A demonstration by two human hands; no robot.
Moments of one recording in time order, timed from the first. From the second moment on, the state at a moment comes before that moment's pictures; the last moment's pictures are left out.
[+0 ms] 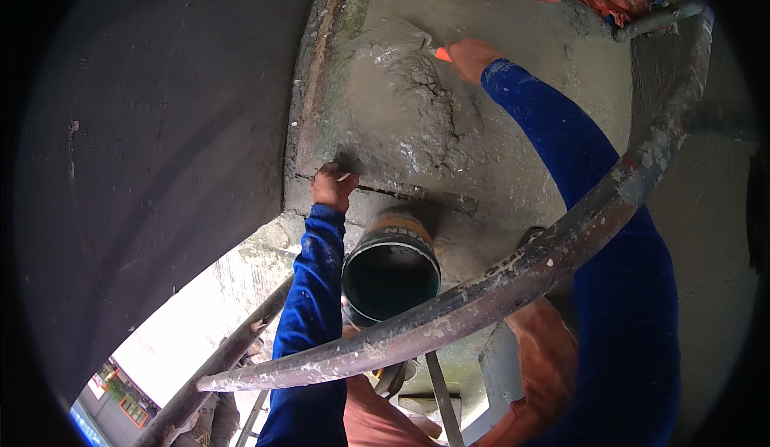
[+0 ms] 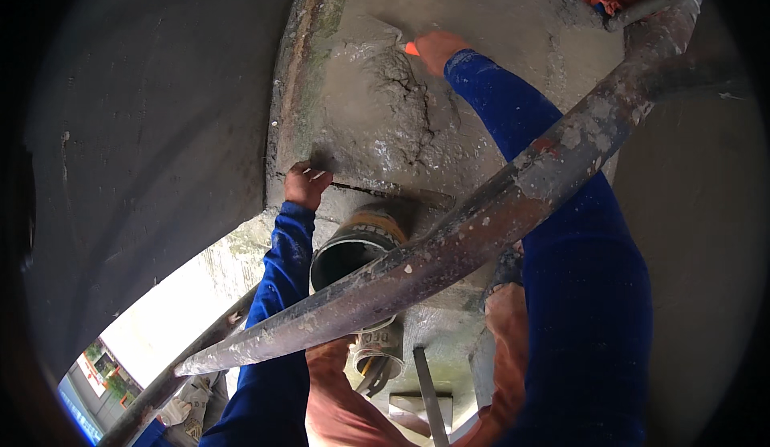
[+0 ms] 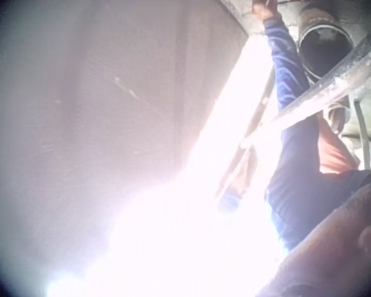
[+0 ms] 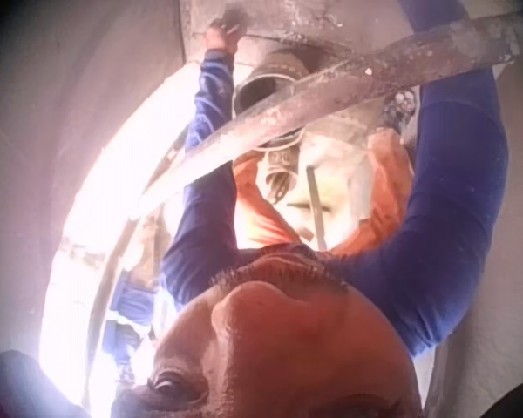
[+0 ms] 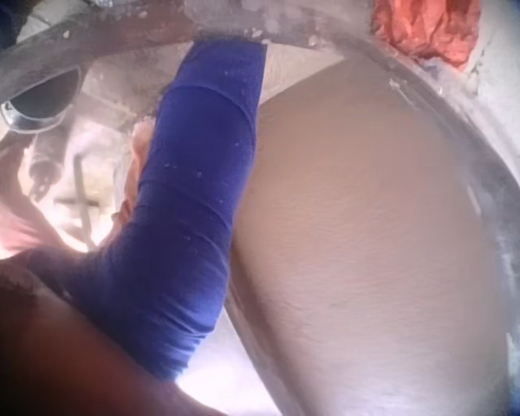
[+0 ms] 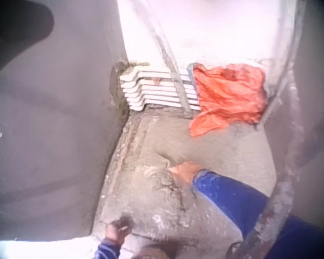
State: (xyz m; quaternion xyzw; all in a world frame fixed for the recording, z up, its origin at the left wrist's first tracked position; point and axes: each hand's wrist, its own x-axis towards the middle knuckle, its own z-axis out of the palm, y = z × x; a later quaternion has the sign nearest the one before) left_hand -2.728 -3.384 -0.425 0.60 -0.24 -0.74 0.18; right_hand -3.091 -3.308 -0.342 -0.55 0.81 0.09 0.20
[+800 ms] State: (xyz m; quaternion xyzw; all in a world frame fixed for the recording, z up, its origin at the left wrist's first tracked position) left_hand -2.742 -3.368 -0.399 0.57 -0.30 -0.74 0.19; right_hand -3.128 -3.234 -0.349 -0.39 0.91 0.05 0.16
